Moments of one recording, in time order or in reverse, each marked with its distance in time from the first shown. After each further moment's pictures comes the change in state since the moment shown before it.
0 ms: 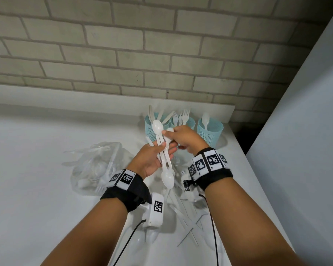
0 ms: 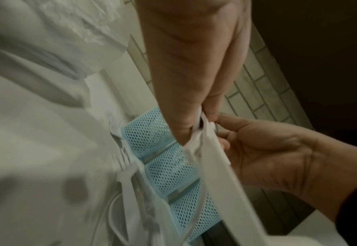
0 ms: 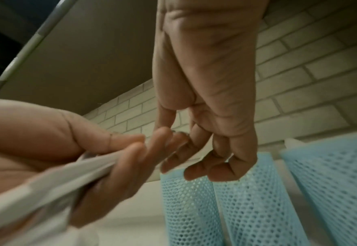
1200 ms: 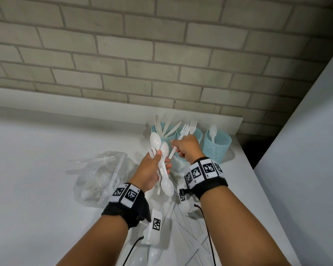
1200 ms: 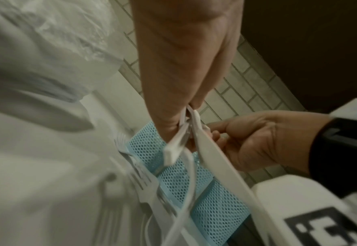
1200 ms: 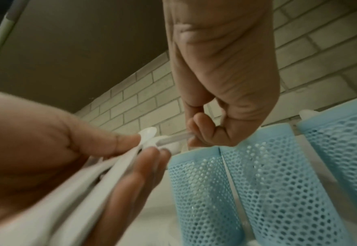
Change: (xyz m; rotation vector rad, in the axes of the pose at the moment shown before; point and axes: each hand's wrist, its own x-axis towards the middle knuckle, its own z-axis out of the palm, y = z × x) left_hand 0.005 0.001 -0.013 0.121 0.191 0.083; right_hand 0.032 -0.001 0.014 0.199 0.228 0.131
